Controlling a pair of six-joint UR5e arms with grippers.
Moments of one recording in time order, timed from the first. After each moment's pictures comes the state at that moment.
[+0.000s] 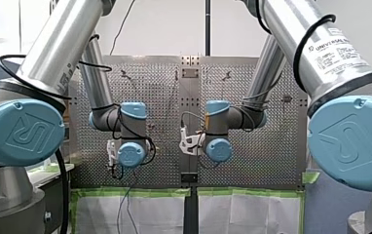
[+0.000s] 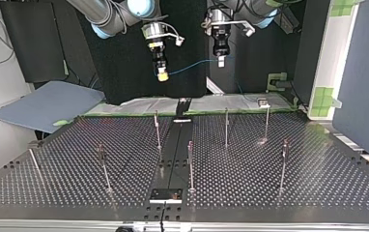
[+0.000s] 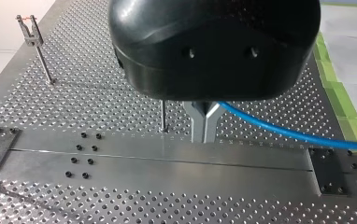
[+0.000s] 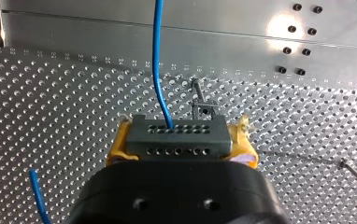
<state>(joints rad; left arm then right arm) -0.55 -1.99 -2.39 -1.89 -2.15 -1.63 2.37 -1.00 2.02 -1.04 1.83 1.47</state>
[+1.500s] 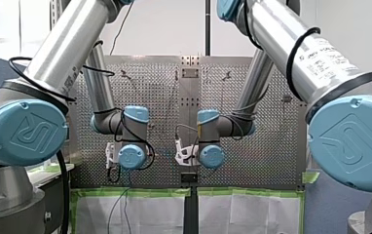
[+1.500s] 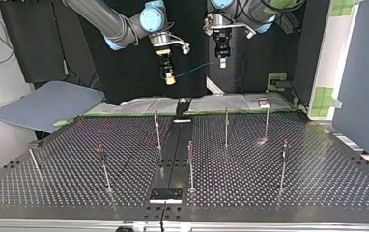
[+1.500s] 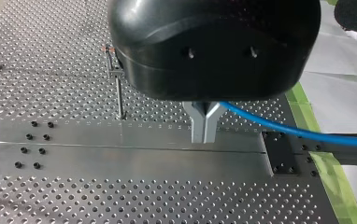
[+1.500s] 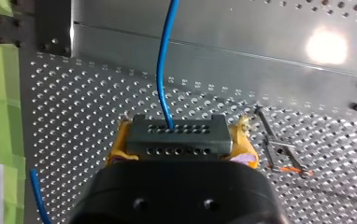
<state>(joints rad) -0.52 -2.04 -2.36 -1.97 -2.15 -1.58 2.38 -0.87 1.87 -0.89 1.85 1.46</state>
